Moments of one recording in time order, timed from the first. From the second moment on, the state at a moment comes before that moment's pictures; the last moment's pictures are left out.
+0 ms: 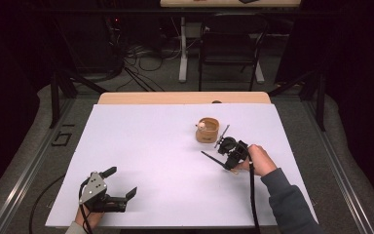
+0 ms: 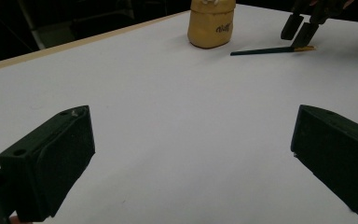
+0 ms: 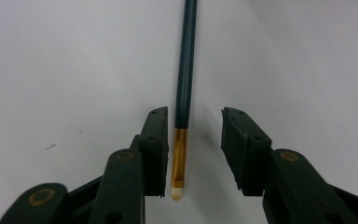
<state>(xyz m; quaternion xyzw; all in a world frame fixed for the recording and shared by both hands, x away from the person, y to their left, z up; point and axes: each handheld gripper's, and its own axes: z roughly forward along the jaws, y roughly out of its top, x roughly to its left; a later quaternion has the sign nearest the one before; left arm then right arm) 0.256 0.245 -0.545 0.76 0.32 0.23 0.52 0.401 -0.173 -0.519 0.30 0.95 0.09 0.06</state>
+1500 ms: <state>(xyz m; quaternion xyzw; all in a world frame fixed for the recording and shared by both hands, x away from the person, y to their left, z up) 0.256 0.246 -0.545 0.76 0.32 0.24 0.52 0.401 -0.184 -0.510 0.31 0.94 0.11 0.04</state>
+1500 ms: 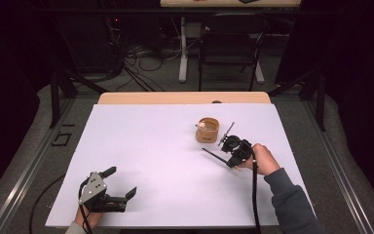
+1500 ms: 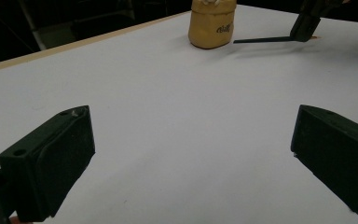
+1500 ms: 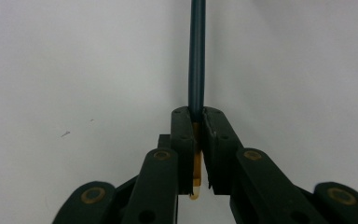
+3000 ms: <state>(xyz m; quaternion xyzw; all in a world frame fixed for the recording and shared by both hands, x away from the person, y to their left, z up) 0.257 0.245 -0.546 0.76 0.32 0.23 0.52 0.377 -0.160 -0.491 0.23 0.96 0.13 0.06</state>
